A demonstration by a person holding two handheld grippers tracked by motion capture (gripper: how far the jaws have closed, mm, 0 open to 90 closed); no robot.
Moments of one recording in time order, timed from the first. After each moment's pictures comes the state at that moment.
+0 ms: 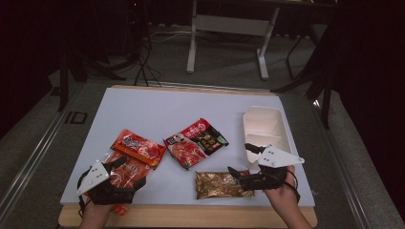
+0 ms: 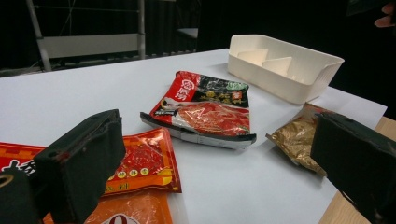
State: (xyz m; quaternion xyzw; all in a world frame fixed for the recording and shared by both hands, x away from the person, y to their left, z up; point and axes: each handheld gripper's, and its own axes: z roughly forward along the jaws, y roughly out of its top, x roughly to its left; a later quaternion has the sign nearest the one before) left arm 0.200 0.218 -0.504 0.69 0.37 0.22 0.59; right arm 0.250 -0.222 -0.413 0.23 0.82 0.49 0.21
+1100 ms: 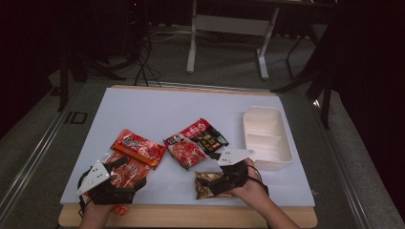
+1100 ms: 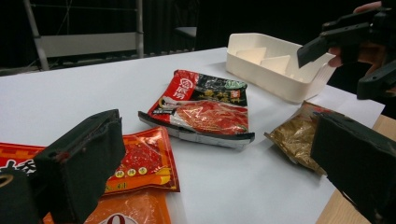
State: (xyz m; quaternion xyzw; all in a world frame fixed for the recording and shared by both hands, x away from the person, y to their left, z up) left arm 0.200 0.218 -0.504 0.69 0.36 0.21 0.59; right arm 0.274 -0.148 -0.461 0.17 0.87 0.46 0.09
